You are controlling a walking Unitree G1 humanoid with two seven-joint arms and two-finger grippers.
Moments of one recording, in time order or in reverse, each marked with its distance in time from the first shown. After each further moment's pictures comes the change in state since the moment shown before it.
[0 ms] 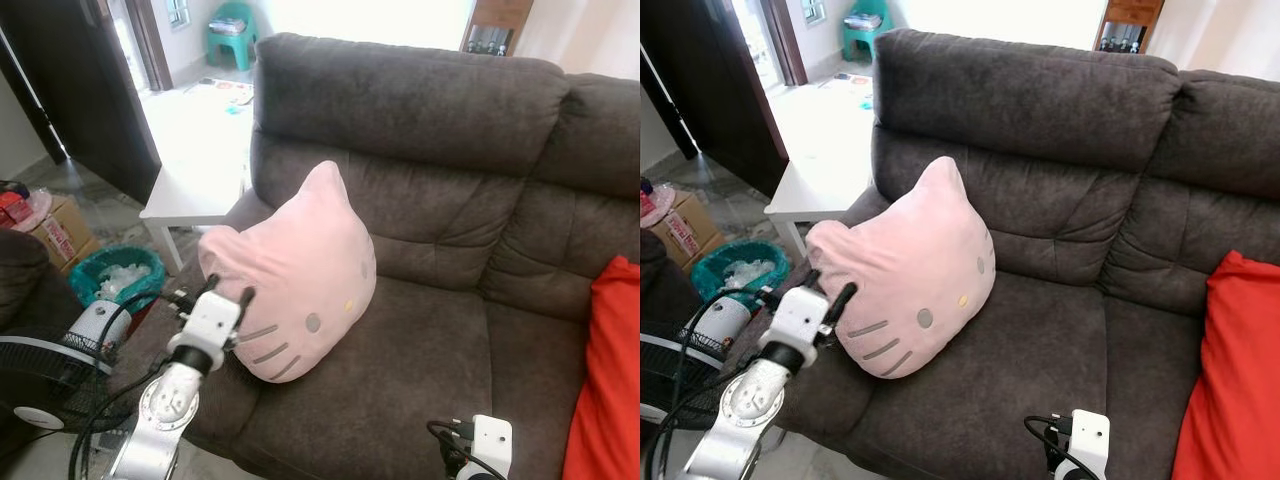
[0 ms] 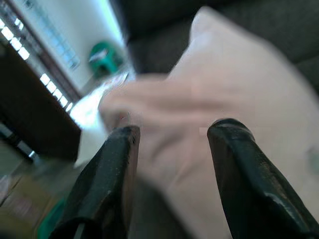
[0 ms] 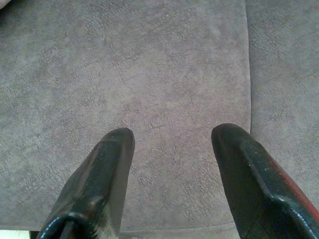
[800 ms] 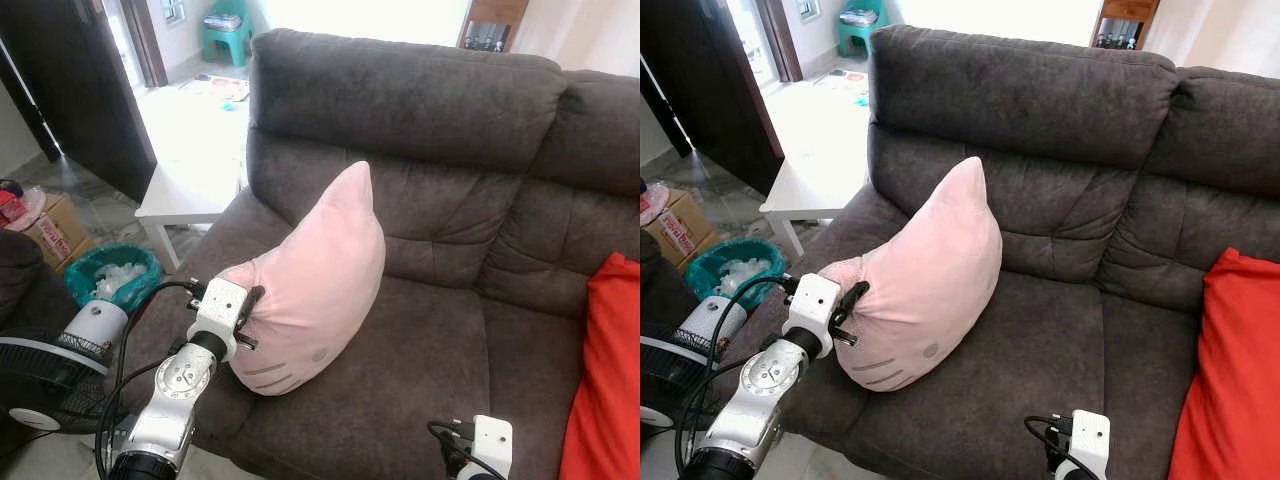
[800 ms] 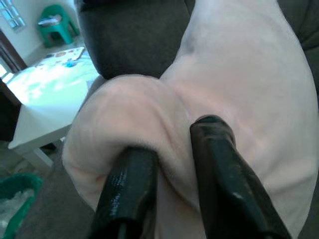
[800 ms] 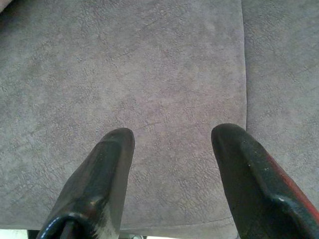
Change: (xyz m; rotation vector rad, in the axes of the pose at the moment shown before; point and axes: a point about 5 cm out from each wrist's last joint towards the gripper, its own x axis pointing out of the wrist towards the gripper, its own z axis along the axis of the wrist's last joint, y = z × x) left arm 0.034 -0.008 0.007 -0.193 0.037 -0.126; right arm 0.000 0.000 0.000 -0.002 0.001 0.000
